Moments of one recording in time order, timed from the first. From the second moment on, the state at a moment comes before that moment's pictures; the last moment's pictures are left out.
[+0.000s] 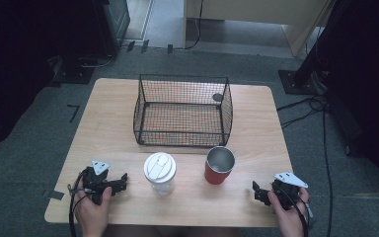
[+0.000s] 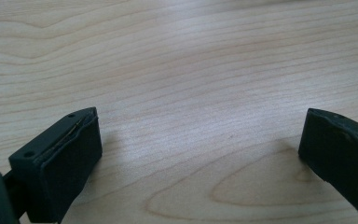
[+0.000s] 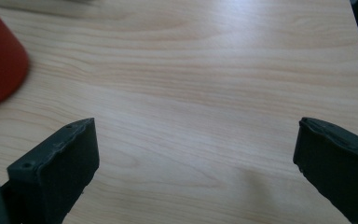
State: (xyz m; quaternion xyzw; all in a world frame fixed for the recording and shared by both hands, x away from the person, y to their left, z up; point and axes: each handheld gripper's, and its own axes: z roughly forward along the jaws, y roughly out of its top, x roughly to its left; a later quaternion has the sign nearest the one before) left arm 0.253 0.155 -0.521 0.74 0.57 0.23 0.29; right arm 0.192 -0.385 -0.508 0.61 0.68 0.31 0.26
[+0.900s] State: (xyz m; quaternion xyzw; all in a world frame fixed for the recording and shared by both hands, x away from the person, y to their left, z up) left arm 0.253 0.155 -0.521 0.73 0.57 0.23 0.29; right arm 0.188 -0.327 -0.469 0.52 0.72 0.39 0.24
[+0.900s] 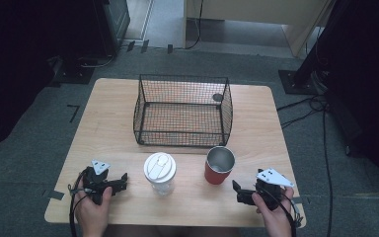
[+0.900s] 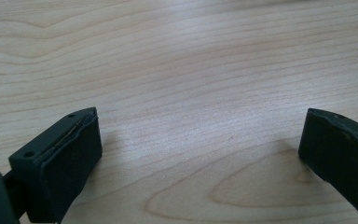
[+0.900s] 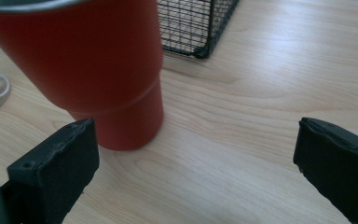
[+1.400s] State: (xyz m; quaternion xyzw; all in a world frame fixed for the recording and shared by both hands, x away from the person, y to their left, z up) left arm 0.253 0.155 -0.521 0.74 0.57 0.23 0.29; right arm 0.192 -0.299 -0.461 0.49 0.73 0.42 0.22
